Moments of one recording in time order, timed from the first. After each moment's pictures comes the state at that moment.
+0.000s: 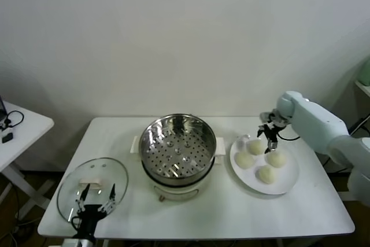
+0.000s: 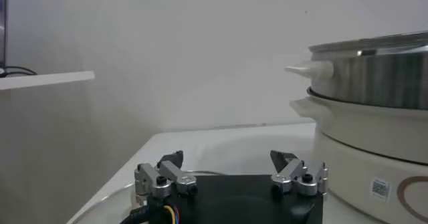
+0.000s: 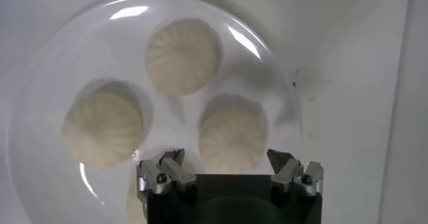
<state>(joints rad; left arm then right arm) 1.61 -1.52 -0.78 -1.77 -0.08 -0.21 0.17 0.14 1.10 -0.89 0.47 -0.12 0.16 -1.13</state>
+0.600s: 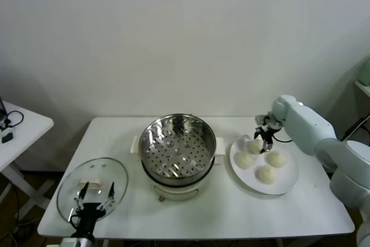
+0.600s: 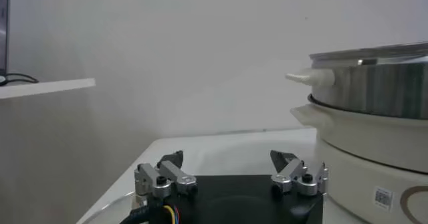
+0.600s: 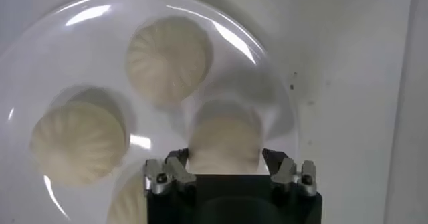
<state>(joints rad) 1.61 -1.52 -0.78 -1.79 -0.09 -0.20 0.17 0.11 1.13 -0.83 0.42 -0.18 0.16 -1.13</state>
